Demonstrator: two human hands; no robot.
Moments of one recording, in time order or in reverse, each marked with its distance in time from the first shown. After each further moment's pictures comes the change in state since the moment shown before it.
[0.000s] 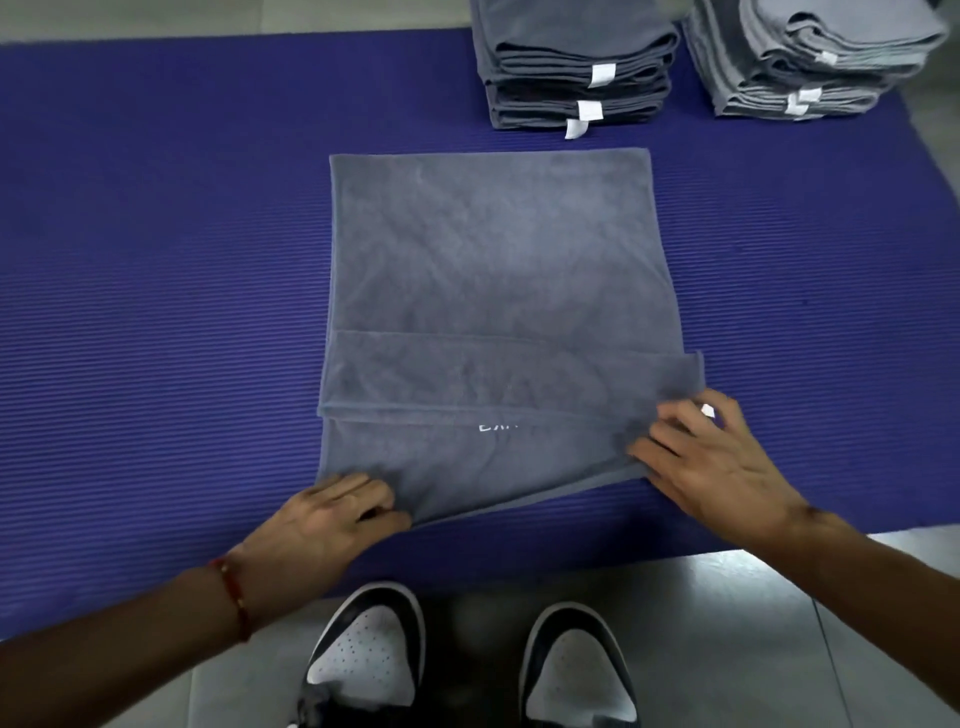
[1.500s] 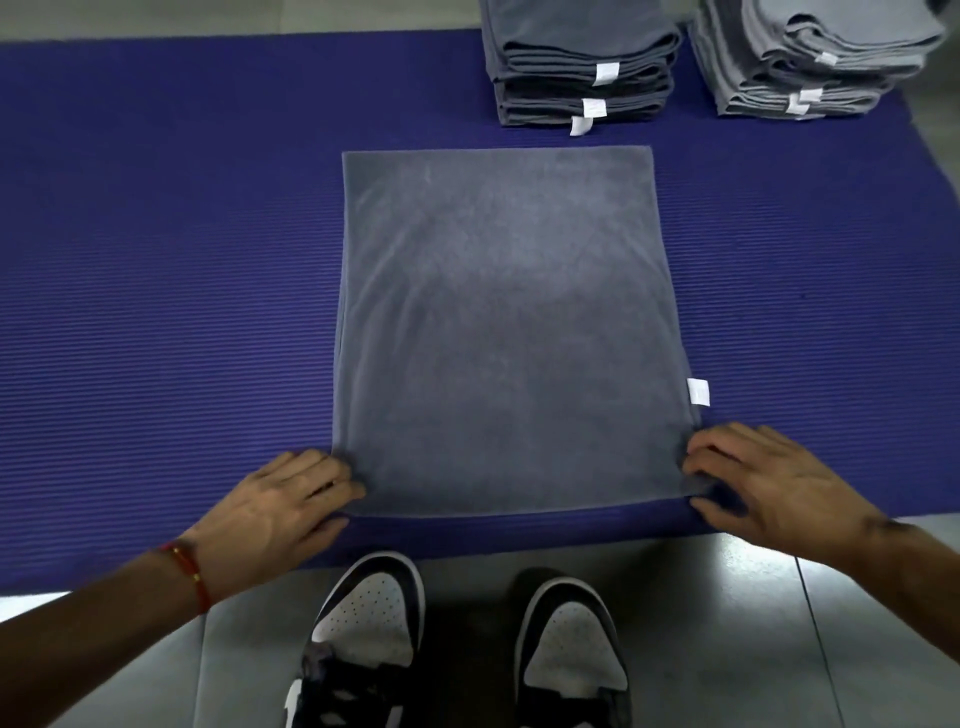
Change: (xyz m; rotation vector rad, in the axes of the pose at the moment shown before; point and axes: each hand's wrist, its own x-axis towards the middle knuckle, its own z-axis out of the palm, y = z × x) left_hand -0.043 -0.020 0.009 0.009 0.039 -0.104; right_hand -0.060 0.026 -0.009 0.293 -0.198 0.102
